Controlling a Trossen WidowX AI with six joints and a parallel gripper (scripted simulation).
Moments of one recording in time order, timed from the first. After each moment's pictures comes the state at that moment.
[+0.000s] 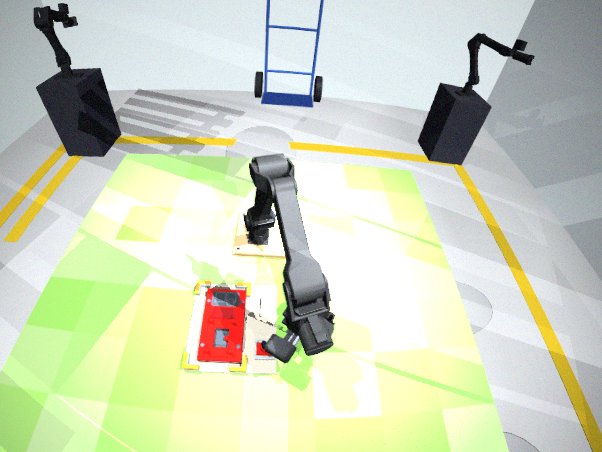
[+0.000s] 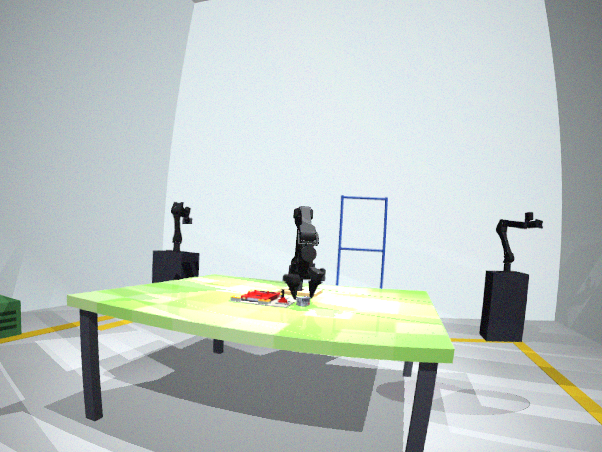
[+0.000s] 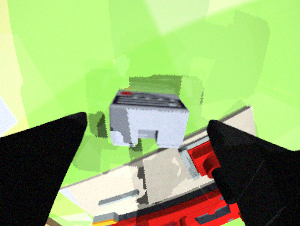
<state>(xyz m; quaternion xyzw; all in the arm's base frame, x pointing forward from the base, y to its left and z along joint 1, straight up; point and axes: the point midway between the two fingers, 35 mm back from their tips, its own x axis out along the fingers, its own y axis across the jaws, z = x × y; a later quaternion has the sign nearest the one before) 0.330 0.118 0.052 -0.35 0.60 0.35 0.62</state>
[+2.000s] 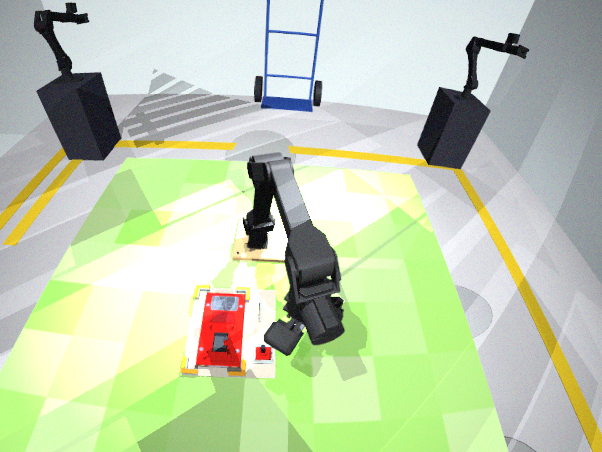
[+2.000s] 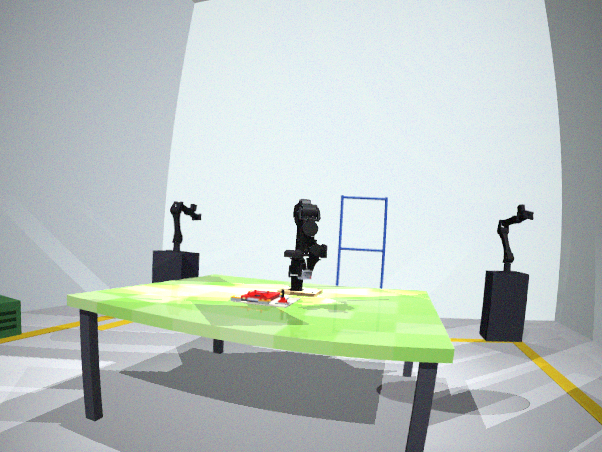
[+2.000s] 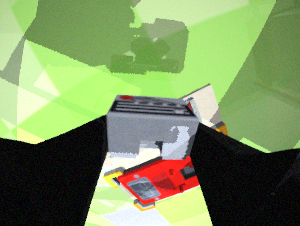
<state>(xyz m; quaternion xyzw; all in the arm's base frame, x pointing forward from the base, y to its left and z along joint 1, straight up) 0.330 0.118 0.145 -0.35 0.61 0.35 0.62</state>
